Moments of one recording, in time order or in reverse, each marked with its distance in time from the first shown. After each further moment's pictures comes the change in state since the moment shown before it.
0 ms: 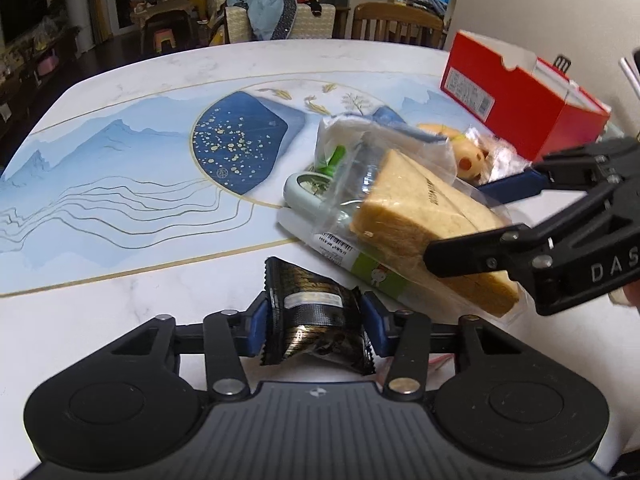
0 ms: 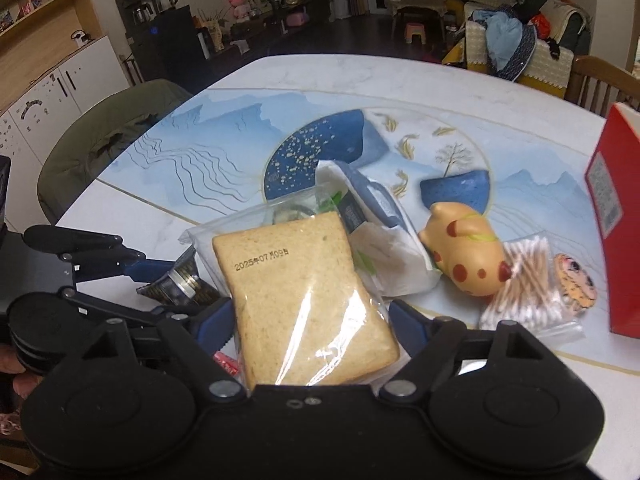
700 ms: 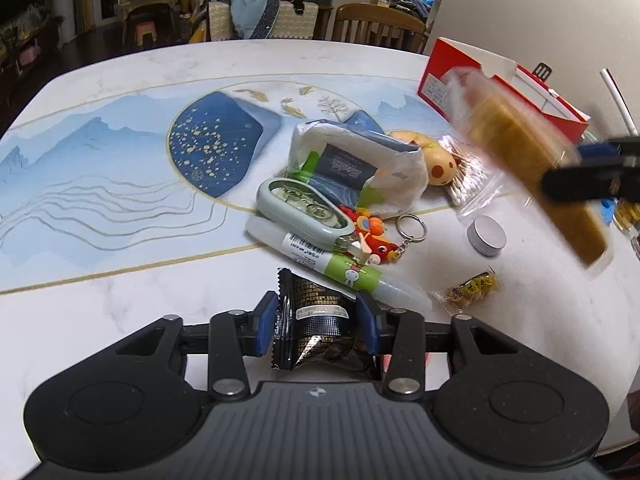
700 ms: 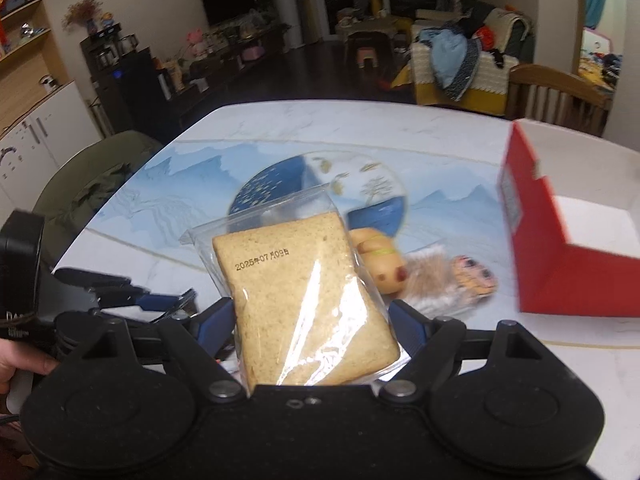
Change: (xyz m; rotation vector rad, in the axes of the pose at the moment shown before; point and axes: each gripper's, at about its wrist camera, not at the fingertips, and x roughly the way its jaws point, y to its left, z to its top) left arm -0.001 -0.005 0.004 0.004 0.008 -0.079; right arm -0.087 -0.028 -0.001 0.106 -0.095 -0.102
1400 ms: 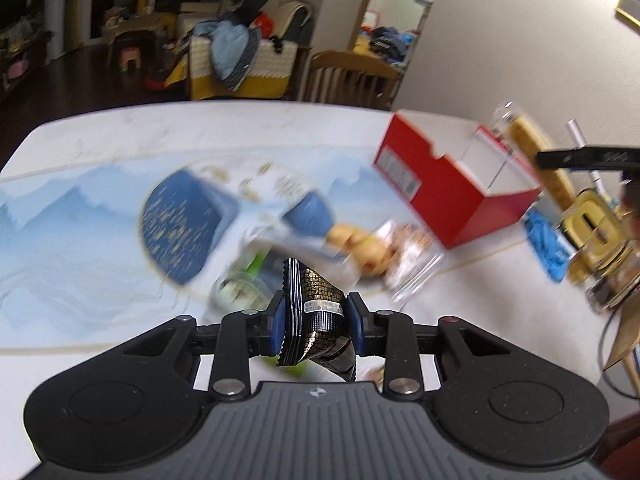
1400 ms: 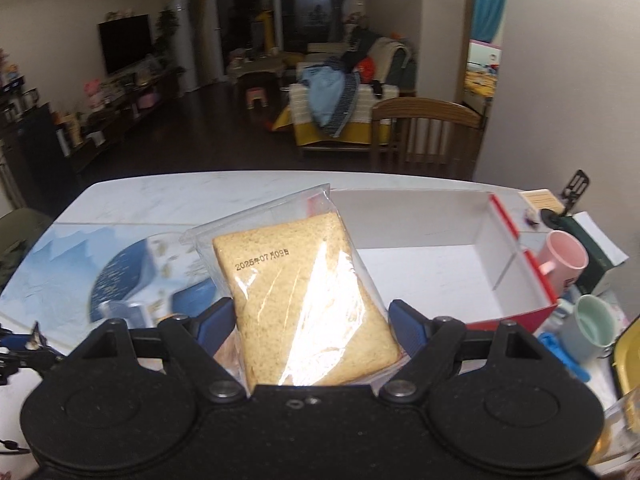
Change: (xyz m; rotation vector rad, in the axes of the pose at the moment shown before) left arm -0.047 -0.031 0.068 -0.025 -0.107 -0.097; right arm -0.062 -0.128 0.044 0.123 -0.111 -0.290
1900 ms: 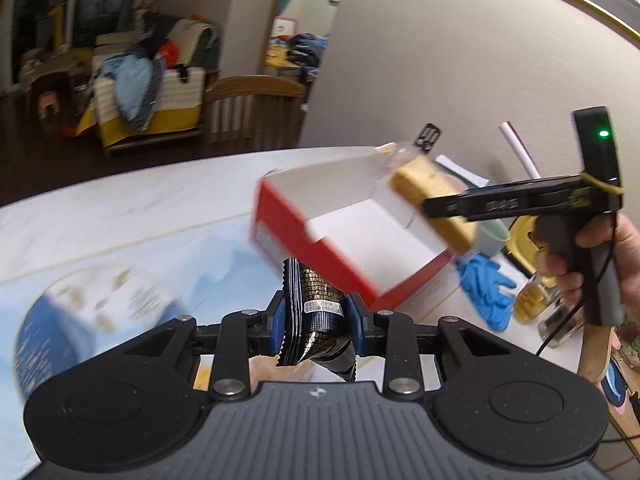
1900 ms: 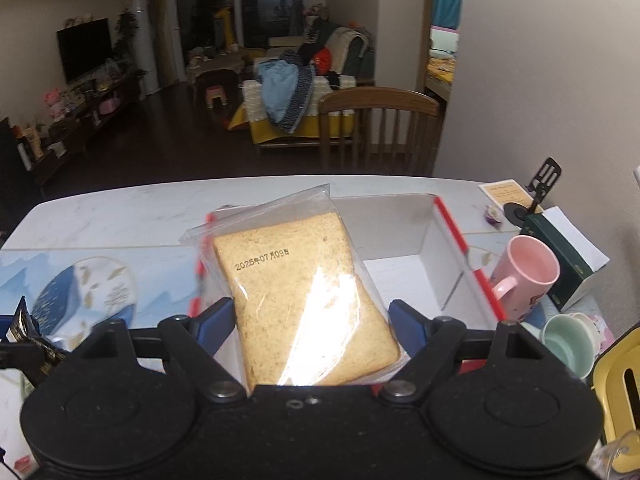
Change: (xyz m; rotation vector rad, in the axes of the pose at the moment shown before) left arm 0.089 -0.126 0.108 0.170 -0.023 -0.166; right arm 0.055 -0.083 0.025 0.061 0.023 -0.083
